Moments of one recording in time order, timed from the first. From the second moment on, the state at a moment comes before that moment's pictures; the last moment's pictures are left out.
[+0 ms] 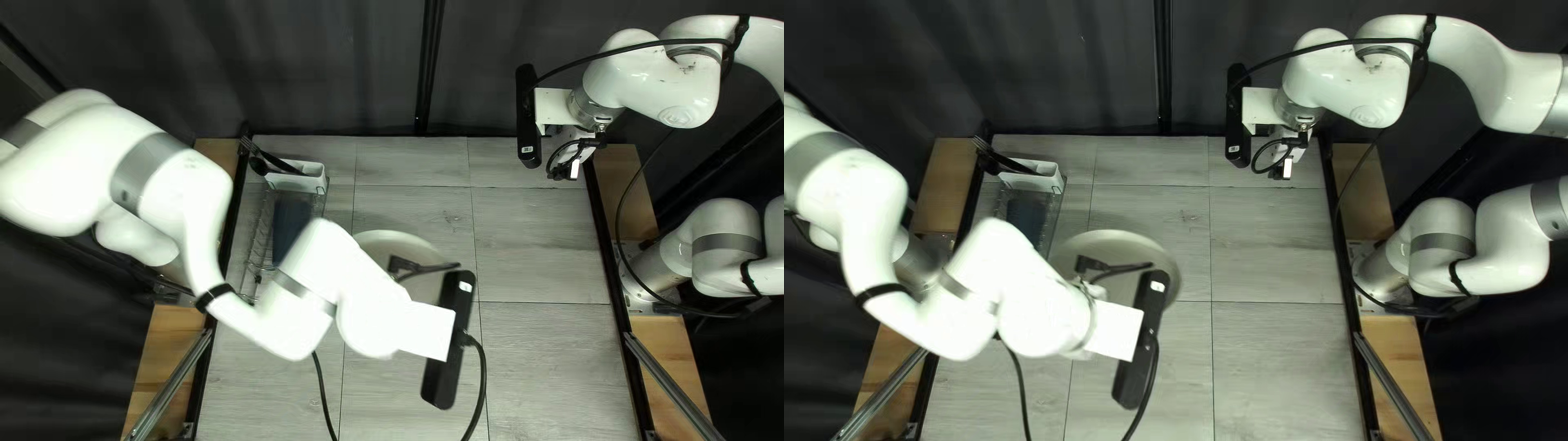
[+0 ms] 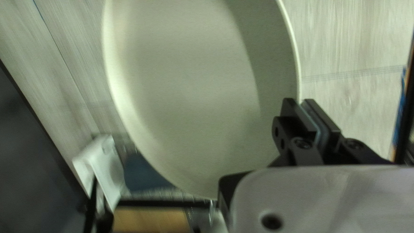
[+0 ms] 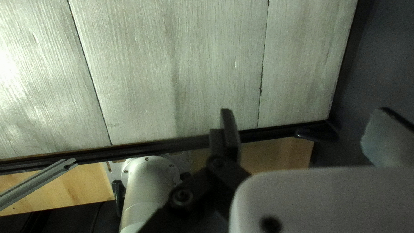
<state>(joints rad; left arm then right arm) 0.13 0.22 -0.54 1.34 0.43 1.13 -0.35 -0.27 -0.55 -0.08 0.79 -0.19 1.32 -0.25</state>
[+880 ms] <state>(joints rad) 0.09 0.44 -0.40 1.23 0.84 0.88 -0.52 -0.27 -0.55 -0.08 0.79 -0.19 1.32 -0.25</state>
